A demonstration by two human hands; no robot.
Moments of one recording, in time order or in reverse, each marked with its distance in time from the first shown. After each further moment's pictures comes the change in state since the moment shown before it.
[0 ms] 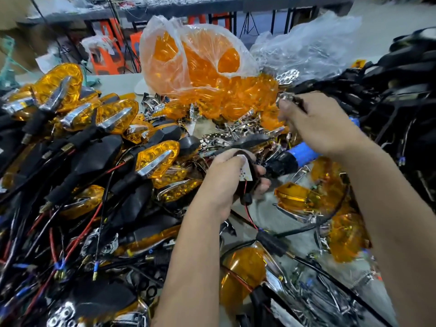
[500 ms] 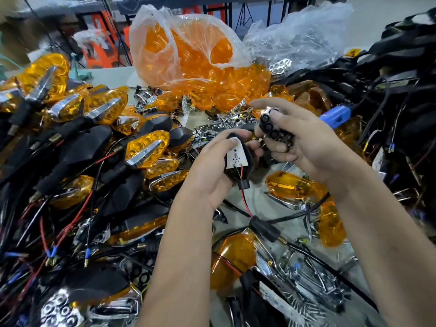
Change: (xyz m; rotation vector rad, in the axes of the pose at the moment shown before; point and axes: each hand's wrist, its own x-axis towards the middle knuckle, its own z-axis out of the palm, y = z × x) left_hand 0.000 0.000 -0.002 -0.104 -0.112 0.077; right_hand -0.036 0.017 0.025 1.050 -0.270 0.047
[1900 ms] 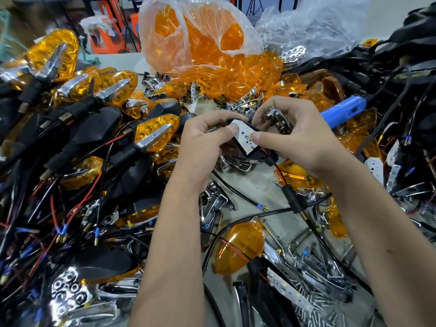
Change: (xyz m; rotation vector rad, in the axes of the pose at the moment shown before) left_hand -0.010 0.015 -0.029 0.399 0.069 0.396; right_hand -0.008 0.004 0.029 -0.538 0.036 -0.227
